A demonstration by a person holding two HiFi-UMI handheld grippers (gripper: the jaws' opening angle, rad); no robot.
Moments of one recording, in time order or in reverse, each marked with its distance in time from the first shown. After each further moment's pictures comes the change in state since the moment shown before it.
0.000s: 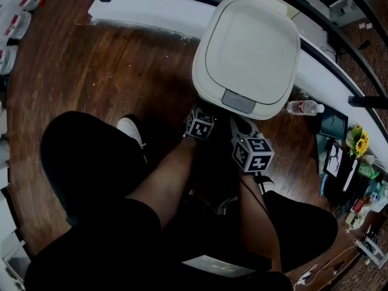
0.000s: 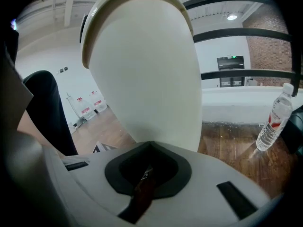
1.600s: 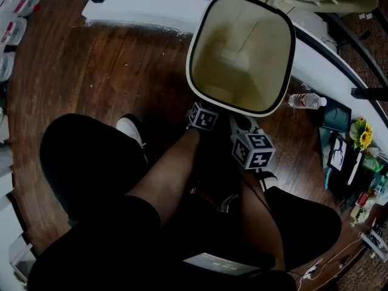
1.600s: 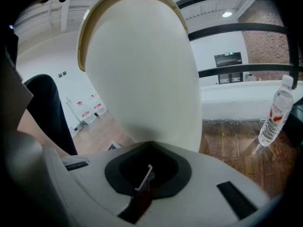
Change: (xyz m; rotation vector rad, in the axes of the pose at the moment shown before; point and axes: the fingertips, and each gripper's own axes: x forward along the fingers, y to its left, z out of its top) left arm 0.024 0.002 -0.011 0.000 0.167 0.035; right arm 0.003 -0.008 0.001 0.049 -0.011 0.014
